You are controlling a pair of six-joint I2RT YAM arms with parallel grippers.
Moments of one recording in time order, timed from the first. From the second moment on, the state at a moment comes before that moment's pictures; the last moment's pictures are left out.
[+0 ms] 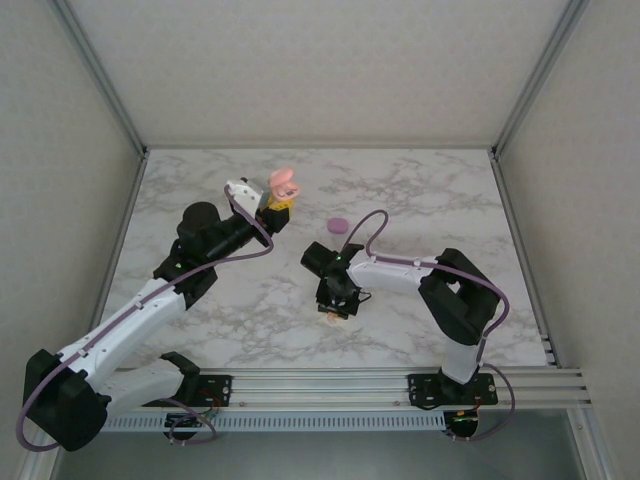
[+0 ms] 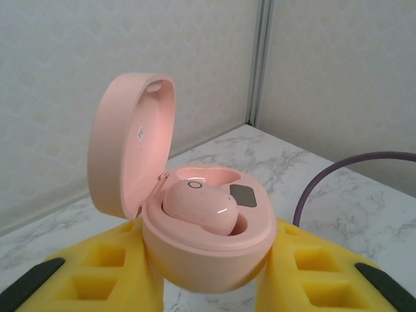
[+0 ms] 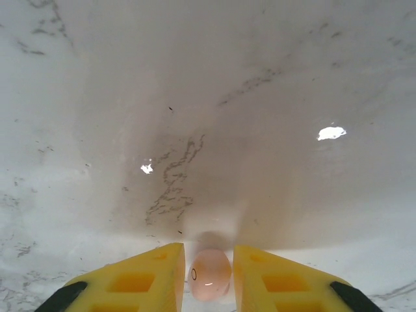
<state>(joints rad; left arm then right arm) -0.55 1.06 0.80 0.22 0.28 0.00 0.96 1.82 1.15 -0.81 -0.11 1.17</state>
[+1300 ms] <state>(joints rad) -0.55 1.07 0.80 0.22 0.30 -0.01 0.98 1.86 1.18 -0.85 -0.09 1.17</state>
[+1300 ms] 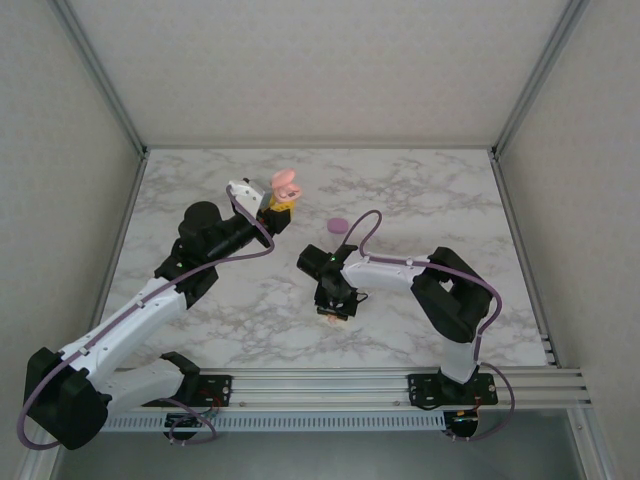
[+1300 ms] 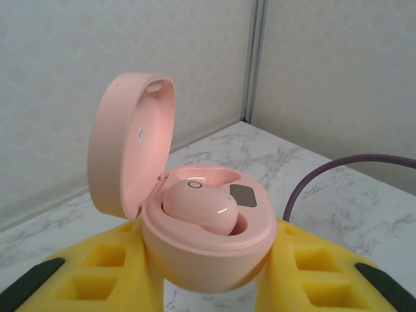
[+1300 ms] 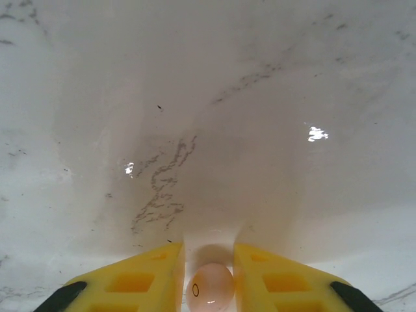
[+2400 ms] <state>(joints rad) -0.55 1.18 0.80 0.29 0.51 -0.03 0.64 1.36 1.40 -0.71 -0.33 0.75</state>
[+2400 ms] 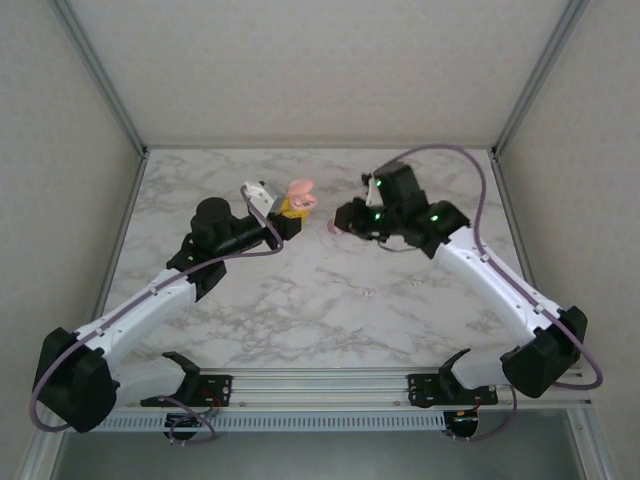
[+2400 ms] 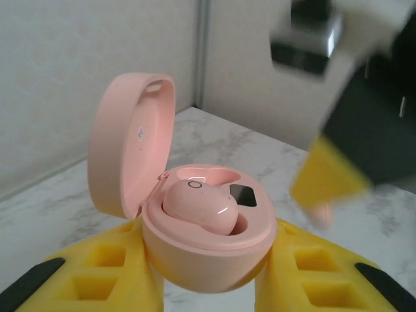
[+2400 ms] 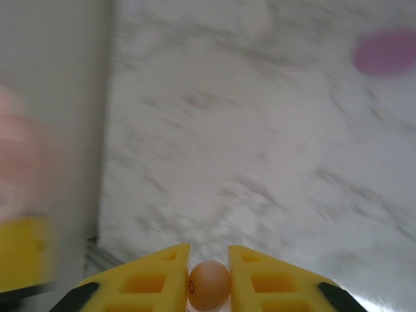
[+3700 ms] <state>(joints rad) -0.55 1.25 0.96 0.19 0.84 -0.03 0.54 1.36 1.51 -0.64 -0.72 0.48</state>
